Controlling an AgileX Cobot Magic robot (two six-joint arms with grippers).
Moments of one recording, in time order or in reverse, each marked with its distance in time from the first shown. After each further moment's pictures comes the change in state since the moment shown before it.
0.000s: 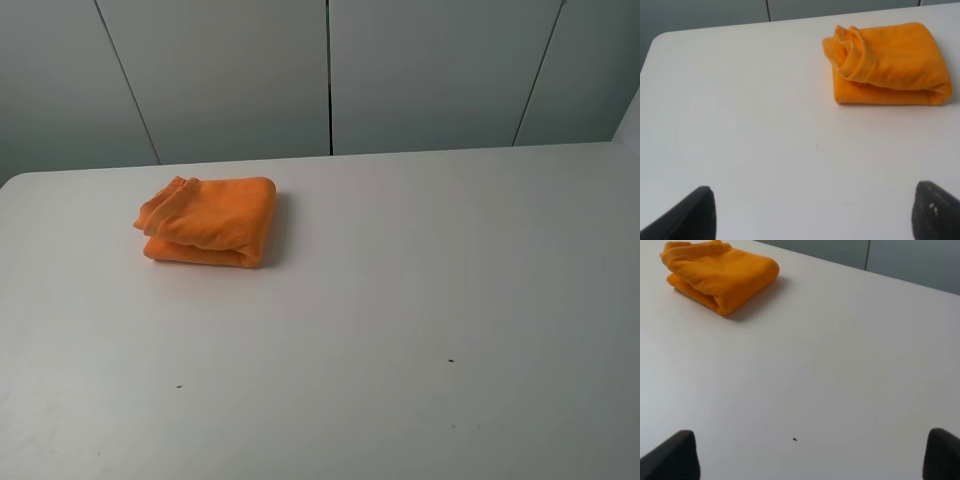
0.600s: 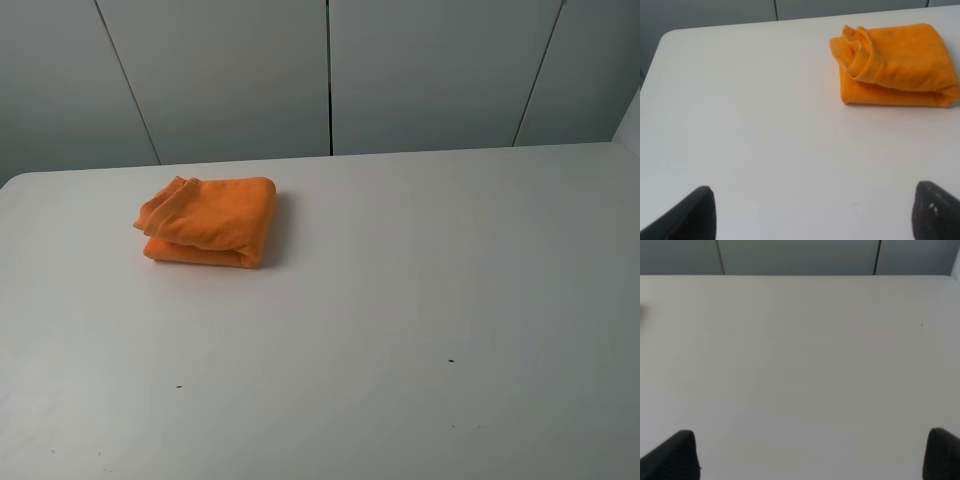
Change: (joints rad) left arm 0.033 0.000 0.000 0.000 0.000 0.000; right arm -0.499 -0.007 0.000 0.000 0.000 -0.008
